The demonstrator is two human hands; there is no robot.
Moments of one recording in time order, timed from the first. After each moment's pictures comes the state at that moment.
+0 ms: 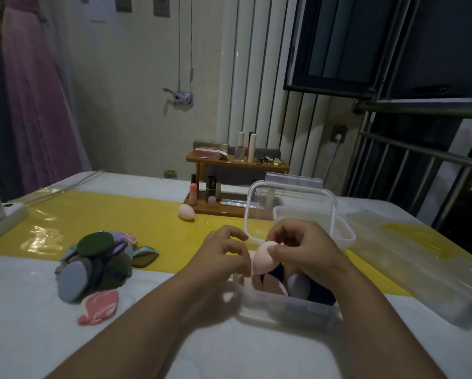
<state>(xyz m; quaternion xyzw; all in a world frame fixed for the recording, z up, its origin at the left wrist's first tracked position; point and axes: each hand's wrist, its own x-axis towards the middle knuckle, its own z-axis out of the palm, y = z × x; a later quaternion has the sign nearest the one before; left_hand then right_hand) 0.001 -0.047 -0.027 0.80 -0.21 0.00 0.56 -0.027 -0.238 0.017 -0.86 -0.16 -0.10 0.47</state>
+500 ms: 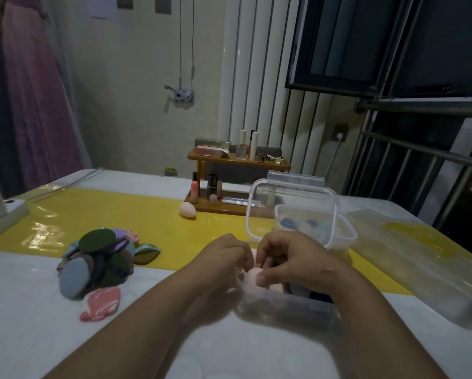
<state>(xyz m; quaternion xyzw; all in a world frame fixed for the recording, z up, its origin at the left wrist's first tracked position) 0.001 -0.050 -0.025 0.79 -0.20 -0.05 0.58 -0.037 -0.229 0.020 -0.88 -0.19 0.06 0.43</state>
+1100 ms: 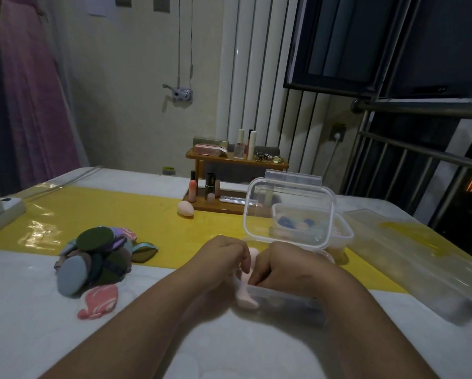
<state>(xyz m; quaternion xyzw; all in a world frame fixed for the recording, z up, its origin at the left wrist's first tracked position) -0.003 -0.053 -0.023 0.79 -0.22 -0.03 0.57 -0.031 -0.216 0.015 -0.96 -0.20 0.10 0.19</state>
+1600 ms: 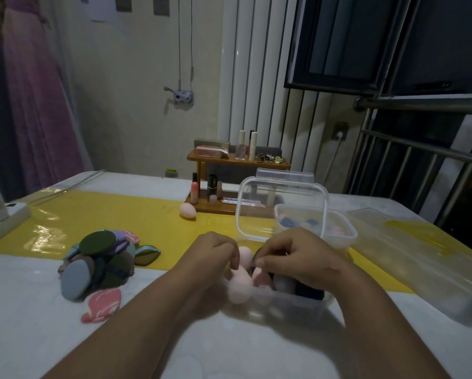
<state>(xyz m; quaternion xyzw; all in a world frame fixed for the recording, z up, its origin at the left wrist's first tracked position) 0.011 -0.036 -0.031 0.84 -0.17 0.03 0.52 -0.040 -0.228 0.029 -0.91 -0.19 0.01 0.36</state>
